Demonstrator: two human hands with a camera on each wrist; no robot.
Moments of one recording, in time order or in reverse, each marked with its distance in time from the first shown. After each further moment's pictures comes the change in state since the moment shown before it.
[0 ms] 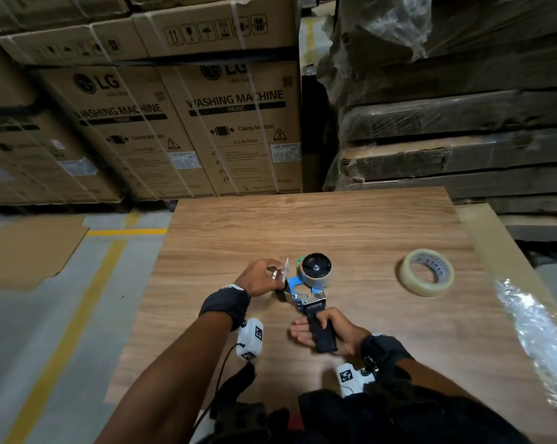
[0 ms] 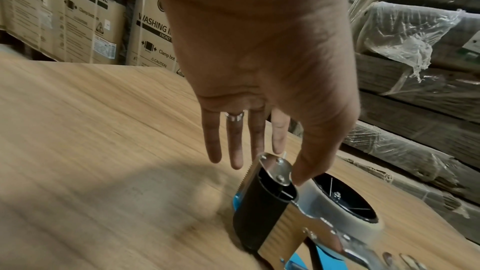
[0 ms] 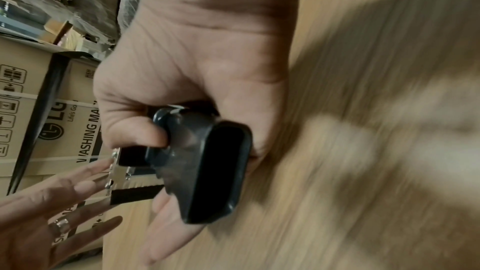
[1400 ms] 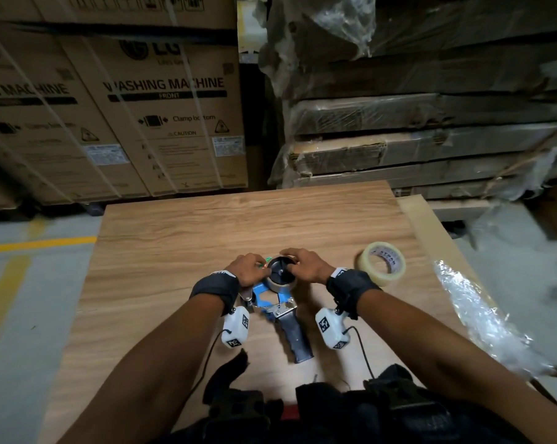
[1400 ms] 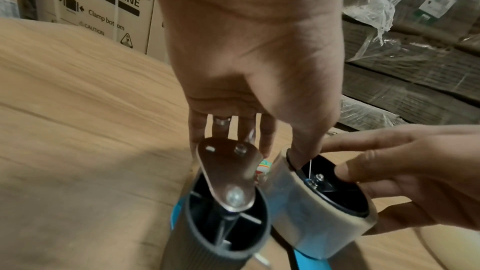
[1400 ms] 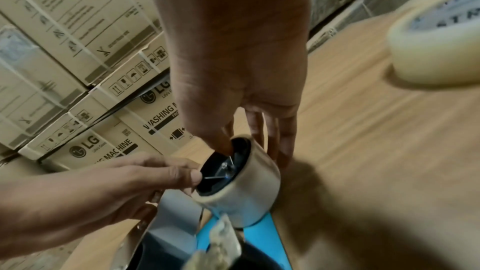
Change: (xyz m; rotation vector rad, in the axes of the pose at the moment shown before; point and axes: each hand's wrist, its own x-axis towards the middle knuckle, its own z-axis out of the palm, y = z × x) left_hand 0.085 0.018 0.022 0.169 -0.228 0.033; right_hand -0.001 -0.136 0.029 -1.413 0.571 -0.426
